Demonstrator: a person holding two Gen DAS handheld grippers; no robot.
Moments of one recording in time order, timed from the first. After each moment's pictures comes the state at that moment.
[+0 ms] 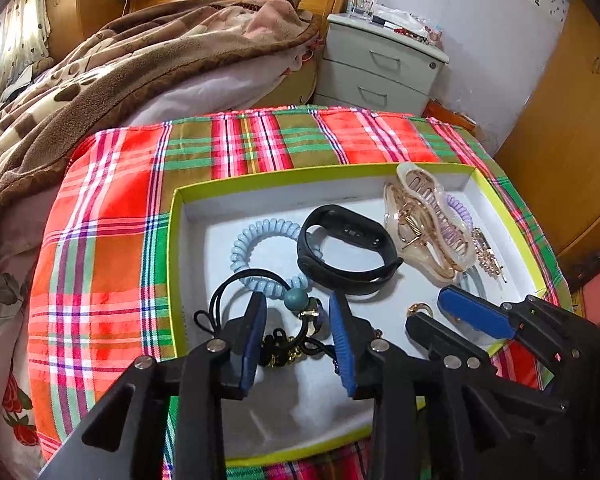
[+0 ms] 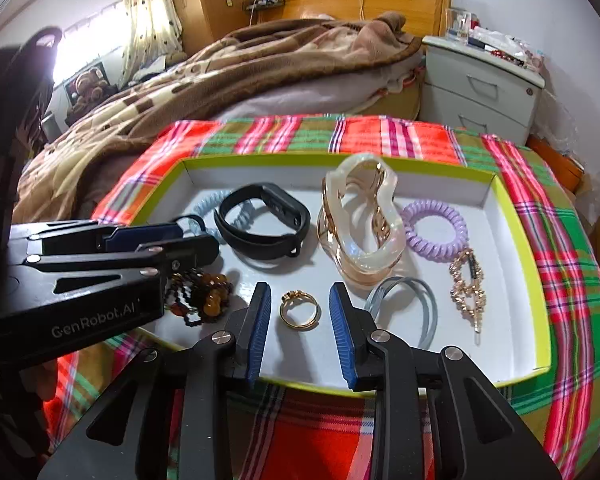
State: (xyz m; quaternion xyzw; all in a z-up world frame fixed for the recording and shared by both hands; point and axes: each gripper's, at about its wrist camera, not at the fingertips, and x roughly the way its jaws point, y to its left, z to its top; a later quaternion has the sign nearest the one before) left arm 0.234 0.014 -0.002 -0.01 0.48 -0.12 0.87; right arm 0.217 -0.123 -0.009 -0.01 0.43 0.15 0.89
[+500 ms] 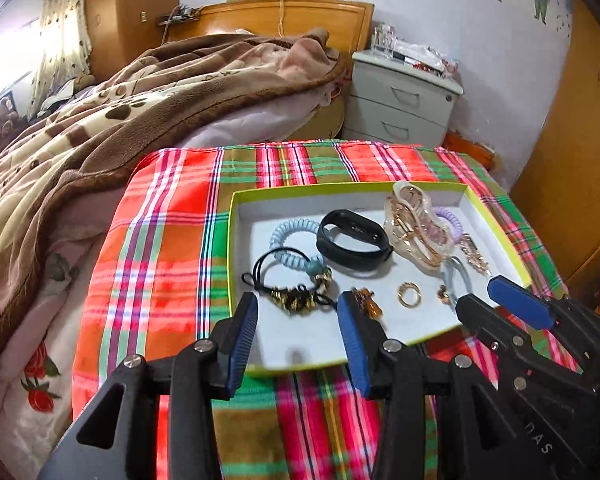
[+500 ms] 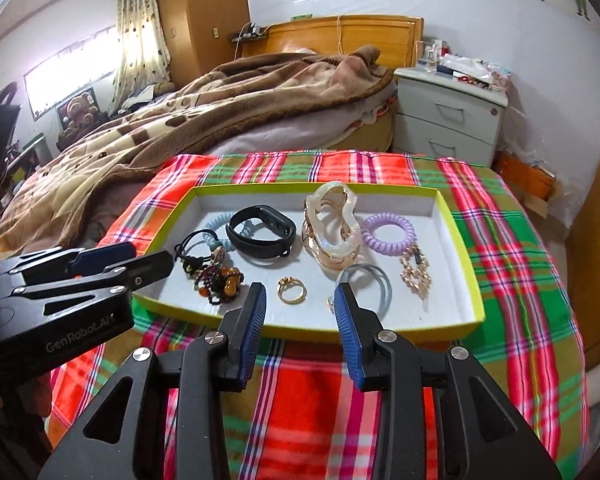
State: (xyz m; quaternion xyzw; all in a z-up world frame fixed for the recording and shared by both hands) left arm 0.169 0.024 0.030 -0.02 0.42 -0.06 0.90; right arm 0.163 -0.134 0.025 -0.01 0.38 0.11 0.92
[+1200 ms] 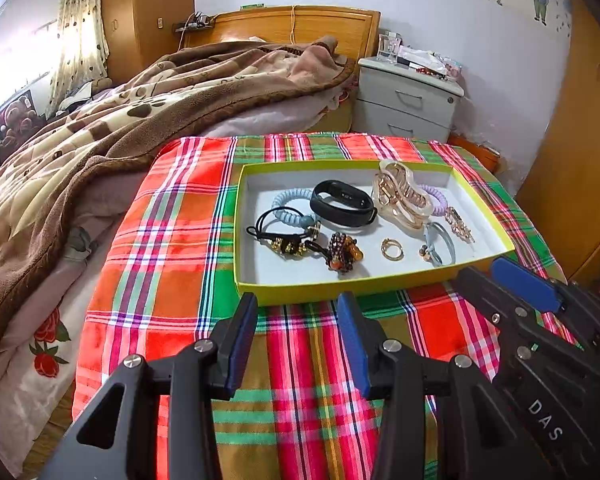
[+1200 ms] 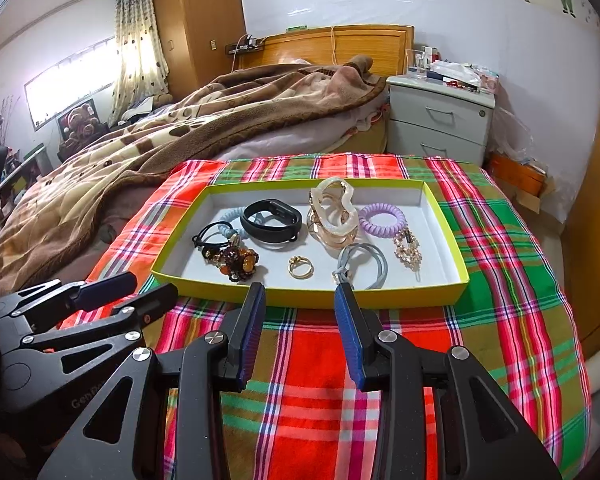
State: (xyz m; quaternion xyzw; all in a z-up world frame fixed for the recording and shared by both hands) left arm 0.118 0.013 0.027 -0.01 0.41 -0.03 0.91; right arm 0.132 -0.134 0.029 0.00 0.37 0.10 0.92
